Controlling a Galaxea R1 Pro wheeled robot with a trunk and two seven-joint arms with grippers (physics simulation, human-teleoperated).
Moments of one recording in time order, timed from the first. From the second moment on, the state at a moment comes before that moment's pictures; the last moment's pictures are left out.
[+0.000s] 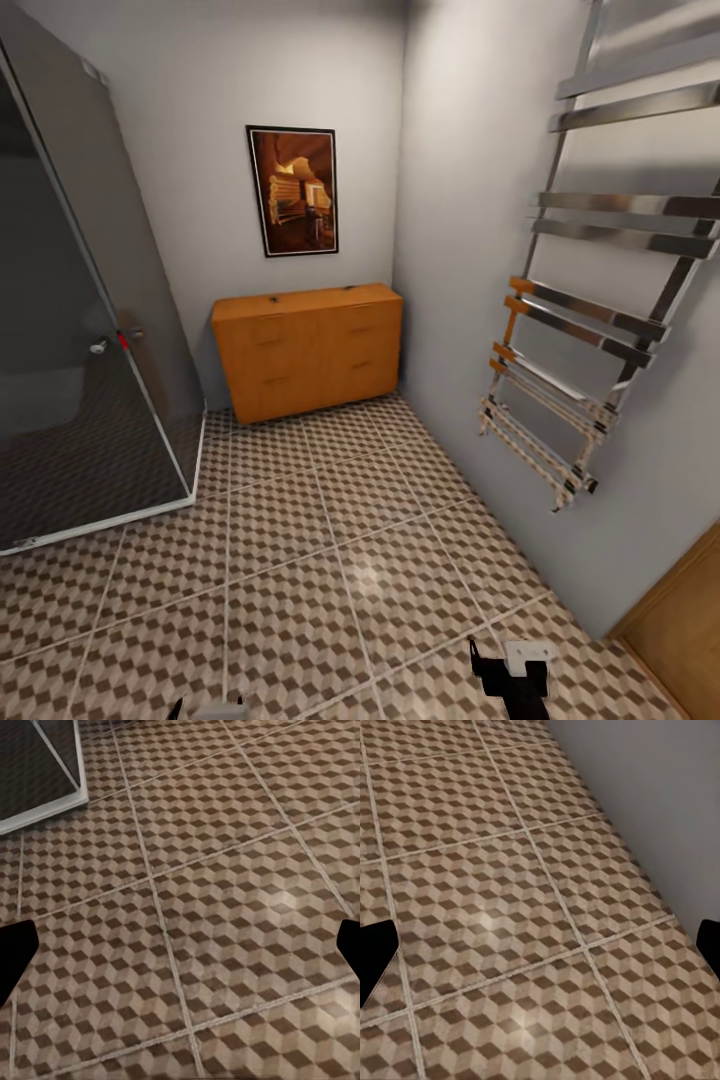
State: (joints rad) left arm -0.37 -0.04 -0.33 0.07 0.11 -0.79 0.37; right arm -0.47 -0.02 0.48 -0.02 -0.40 -0.65 -0.14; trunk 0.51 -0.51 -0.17
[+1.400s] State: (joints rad) left arm -0.37 -0.04 -0.33 0.07 0.11 -0.79 0.37; right arm -0.47 -0.02 0.48 -0.02 -0.40 -0.65 -0.14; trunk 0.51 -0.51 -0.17
